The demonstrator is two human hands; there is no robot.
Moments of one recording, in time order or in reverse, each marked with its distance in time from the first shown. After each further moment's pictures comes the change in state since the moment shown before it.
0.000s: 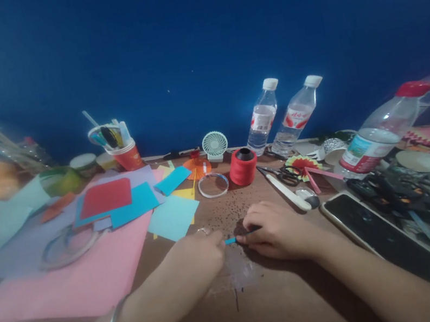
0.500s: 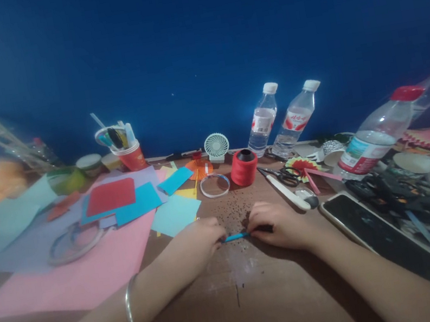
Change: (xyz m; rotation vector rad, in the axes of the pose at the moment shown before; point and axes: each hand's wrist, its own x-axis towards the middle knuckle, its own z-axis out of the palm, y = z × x) left_hand 0.012 -0.016 0.004 -0.289 0.097 -0.041; right_hand -0.003 0.013 0.006 0.325 0.065 0.130
